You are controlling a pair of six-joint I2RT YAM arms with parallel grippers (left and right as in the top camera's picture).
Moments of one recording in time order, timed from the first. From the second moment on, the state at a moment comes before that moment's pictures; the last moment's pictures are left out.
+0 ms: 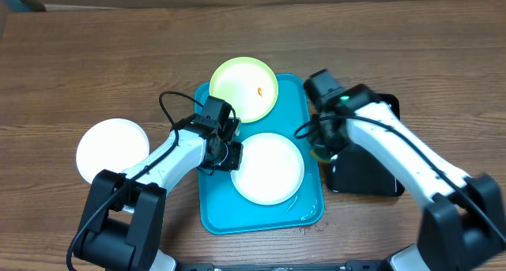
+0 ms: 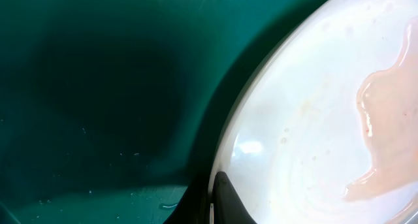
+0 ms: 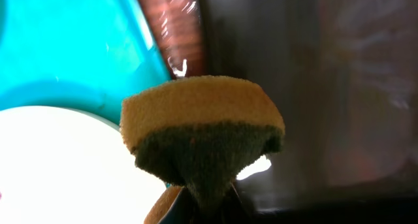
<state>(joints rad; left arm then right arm) -0.34 1.71 0.92 -0.62 0.22 -0.20 0.45 1.68 1.28 -1.07 0.06 0.70</state>
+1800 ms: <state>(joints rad) -1.10 1.94 1.62 -0.57 -0.91 0.04 -0.28 1.59 1.25 -1.08 -0.33 0.39</state>
